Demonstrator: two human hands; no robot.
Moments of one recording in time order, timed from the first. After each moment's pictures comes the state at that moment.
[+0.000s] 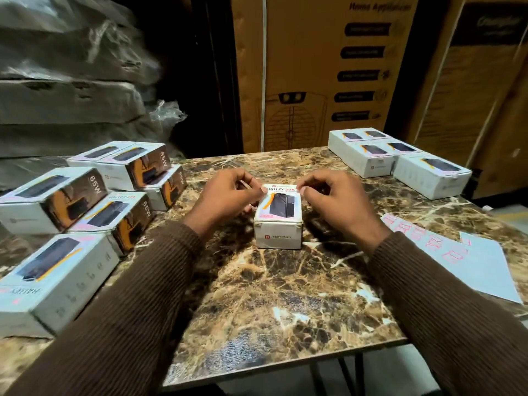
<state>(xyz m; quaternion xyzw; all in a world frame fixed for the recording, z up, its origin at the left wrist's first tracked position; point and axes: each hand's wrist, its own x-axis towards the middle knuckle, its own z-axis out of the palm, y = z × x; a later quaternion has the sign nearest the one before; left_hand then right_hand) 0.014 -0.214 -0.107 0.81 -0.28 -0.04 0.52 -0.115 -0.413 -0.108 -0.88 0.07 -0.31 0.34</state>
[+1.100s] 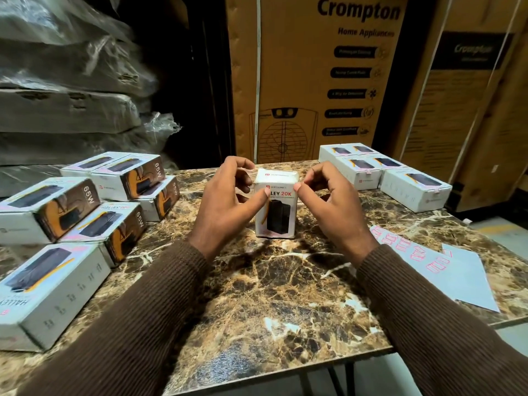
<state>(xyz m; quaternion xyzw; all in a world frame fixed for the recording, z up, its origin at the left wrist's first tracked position) -0.023 -0.217 -0.096 0.76 -0.38 0.19 0.49 -0.123 -0.405 -0.102 -0.81 0.00 -0.41 0.41</state>
